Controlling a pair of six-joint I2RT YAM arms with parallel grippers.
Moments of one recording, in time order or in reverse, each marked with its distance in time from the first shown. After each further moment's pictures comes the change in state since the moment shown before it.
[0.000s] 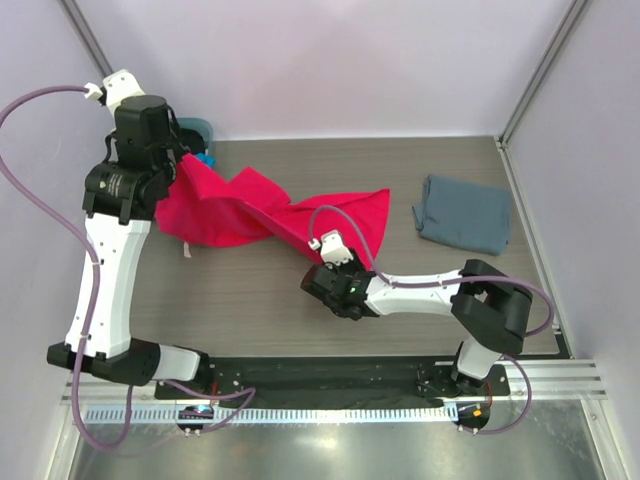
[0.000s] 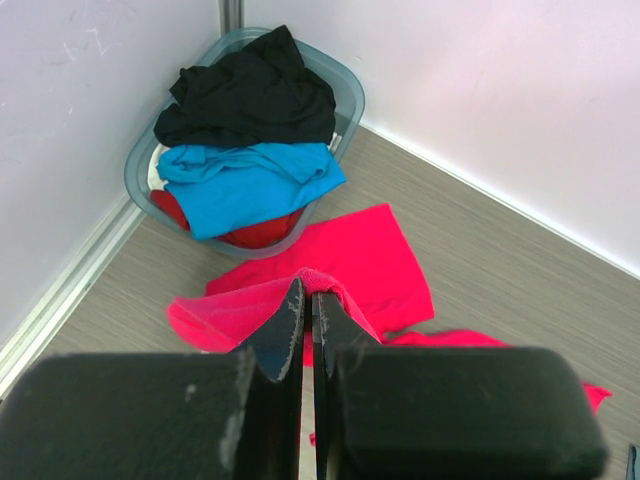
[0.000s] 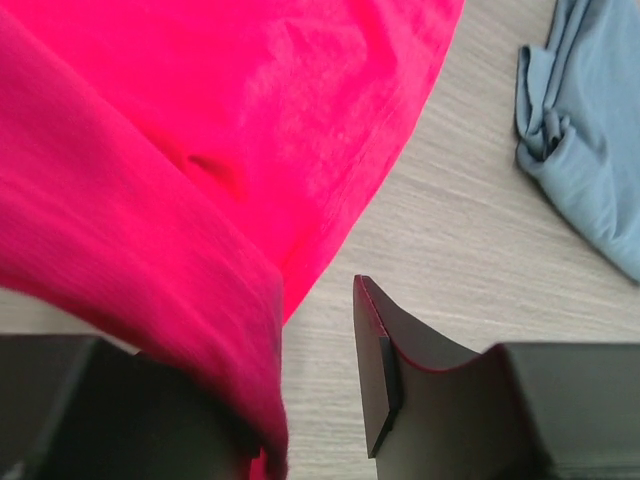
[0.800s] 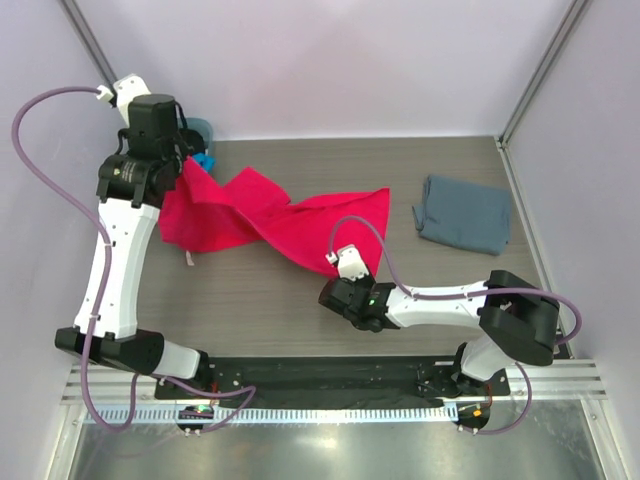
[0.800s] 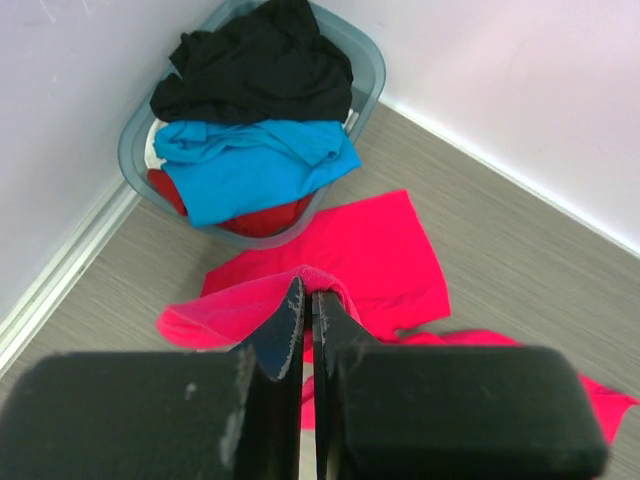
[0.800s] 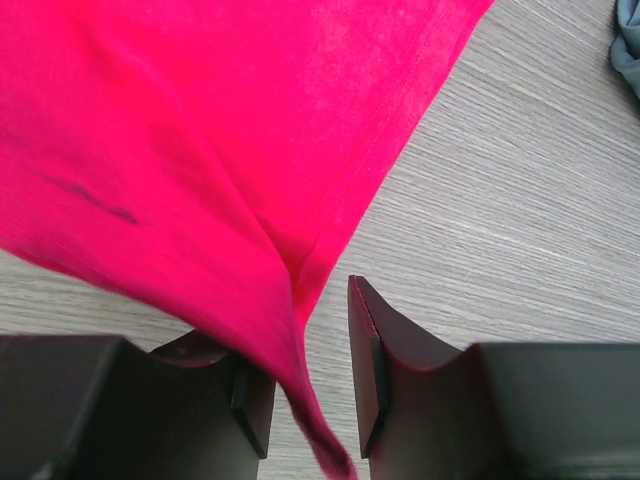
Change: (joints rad) left arm 0.047 0.056 -0.042 0.030 0.029 -0.028; right arm 0.029 -0.158 -0.169 -0.060 -0.175 0.127
